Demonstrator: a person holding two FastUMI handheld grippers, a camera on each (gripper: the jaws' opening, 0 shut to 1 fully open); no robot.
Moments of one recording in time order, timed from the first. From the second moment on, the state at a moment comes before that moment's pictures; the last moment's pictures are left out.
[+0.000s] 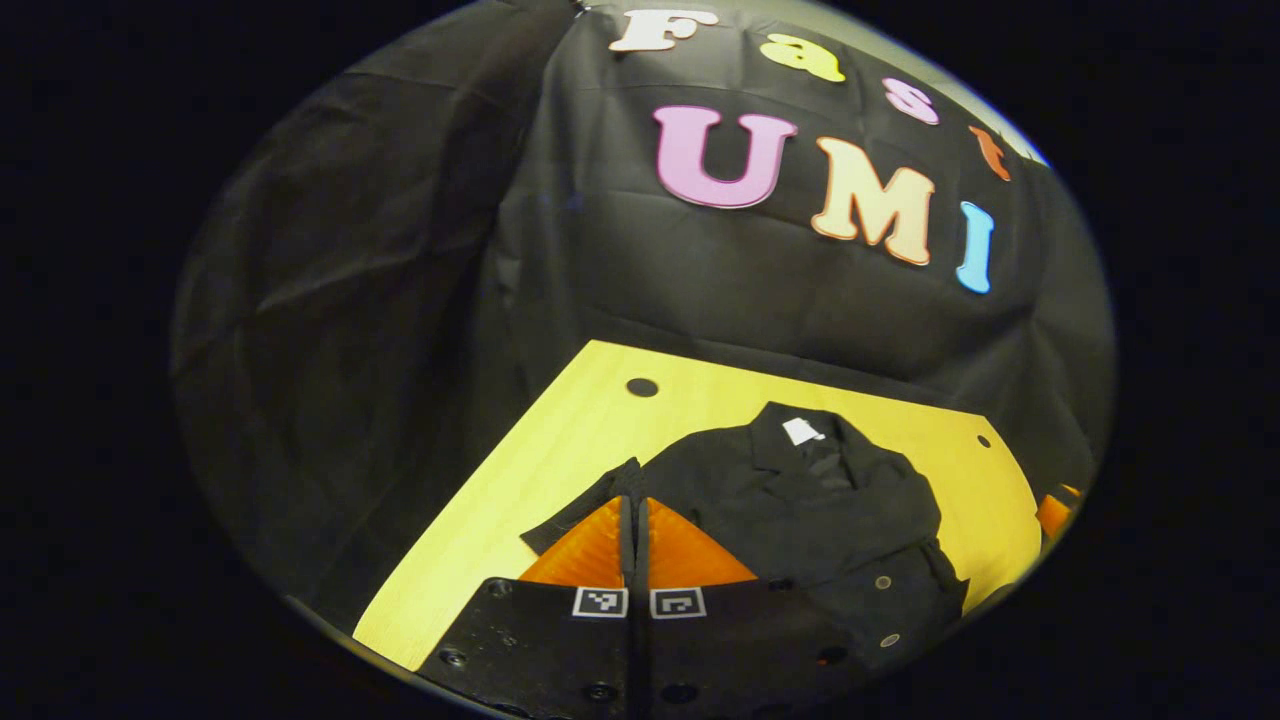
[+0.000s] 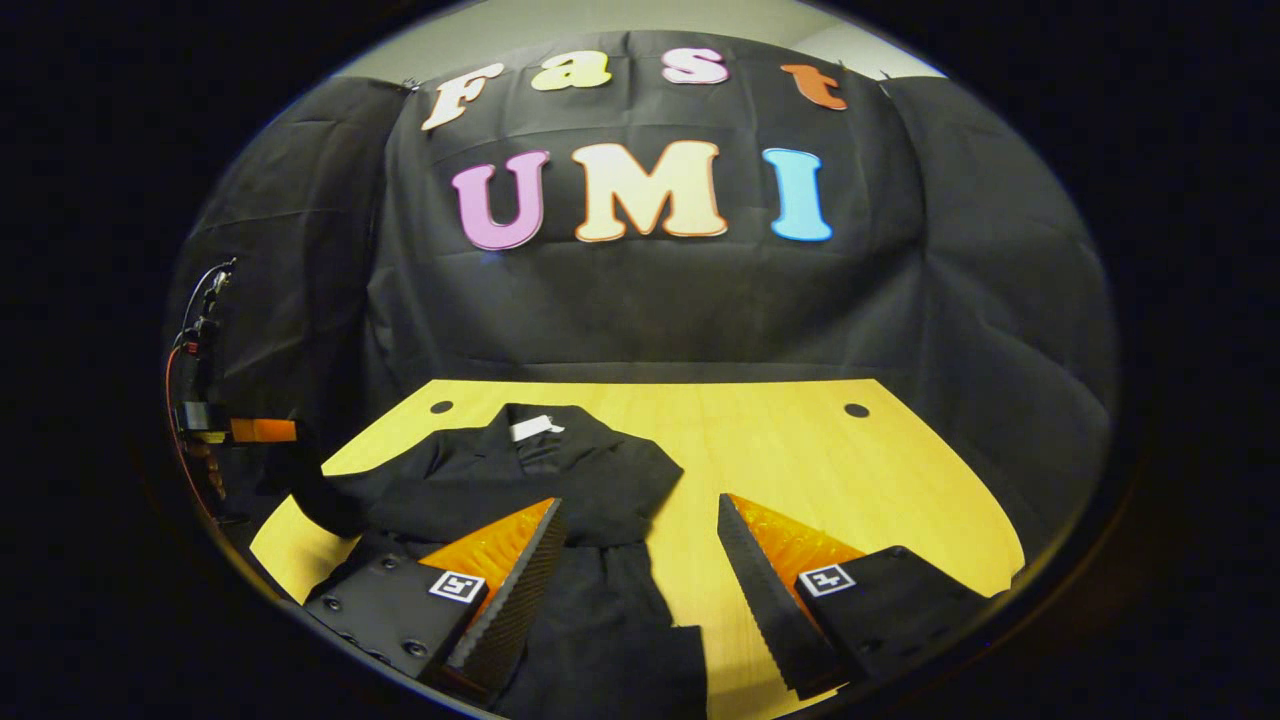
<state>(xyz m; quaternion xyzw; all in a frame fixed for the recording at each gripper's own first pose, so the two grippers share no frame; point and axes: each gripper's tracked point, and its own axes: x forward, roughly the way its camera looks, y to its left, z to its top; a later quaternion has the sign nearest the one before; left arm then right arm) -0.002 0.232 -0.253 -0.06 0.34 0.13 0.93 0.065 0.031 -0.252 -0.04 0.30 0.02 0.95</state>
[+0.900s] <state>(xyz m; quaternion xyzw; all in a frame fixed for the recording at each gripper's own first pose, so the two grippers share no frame) 0.105 0.021 -0.286 -0.02 0.36 -0.06 0.93 -0.021 -0.091 -0.247 0.02 0.30 -0.10 0.95</state>
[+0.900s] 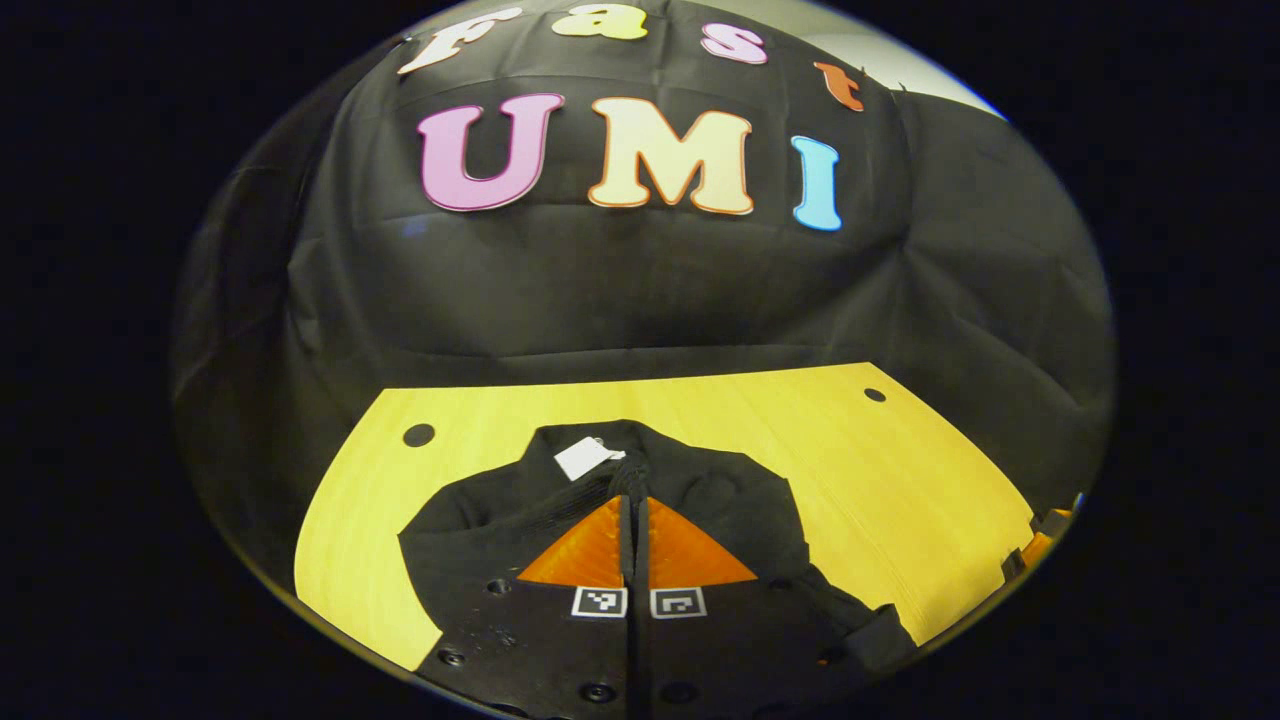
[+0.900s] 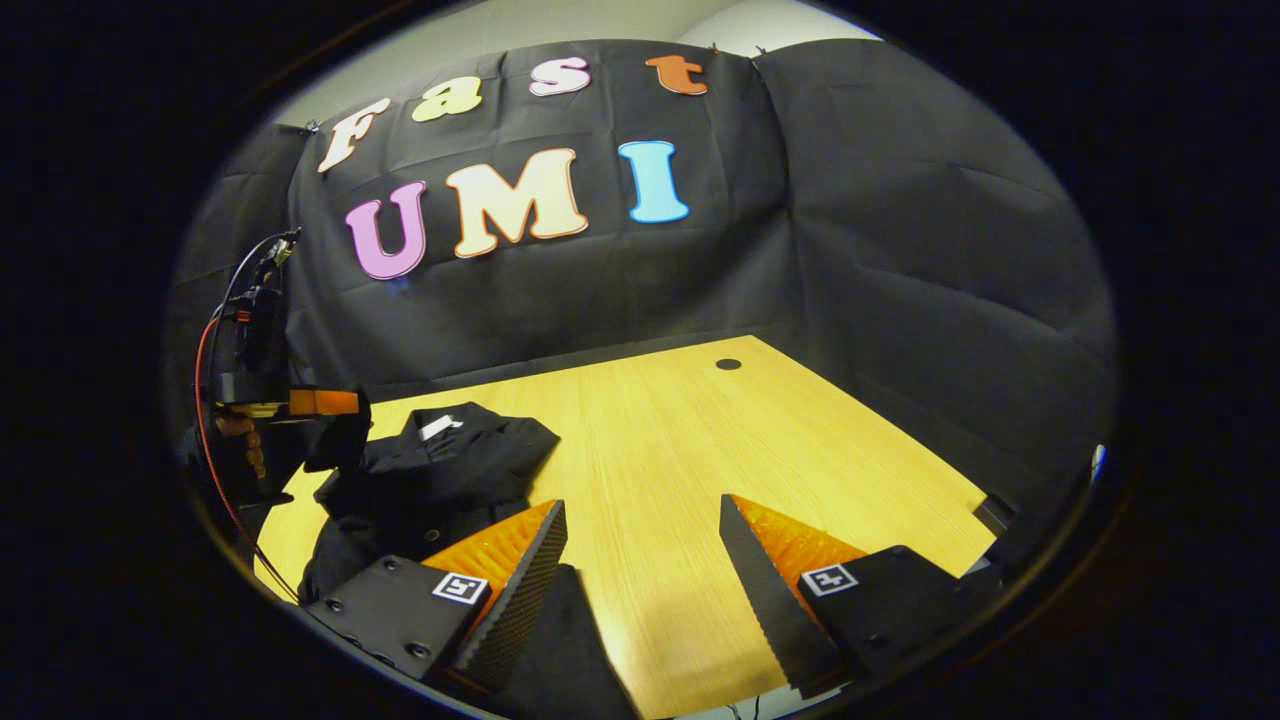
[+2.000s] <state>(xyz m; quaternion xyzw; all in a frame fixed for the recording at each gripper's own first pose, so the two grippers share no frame) 0.068 0.037 -0.220 -0.02 0.26 0.05 0.96 -0.008 -0.083 -0.253 -0.01 0.32 0.04 0.95</state>
